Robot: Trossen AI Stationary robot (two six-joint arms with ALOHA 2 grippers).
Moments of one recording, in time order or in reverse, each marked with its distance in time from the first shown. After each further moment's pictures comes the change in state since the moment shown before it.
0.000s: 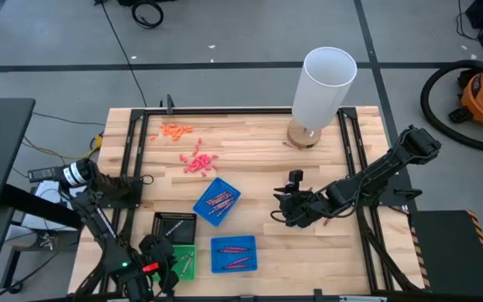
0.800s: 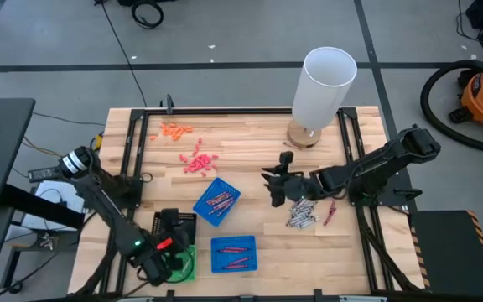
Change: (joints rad) left arm 0.202 -0.109 0.018 -0.130 -0.230 0.964; right arm -0.208 0.000 0.000 0.306 -0.022 -0.336
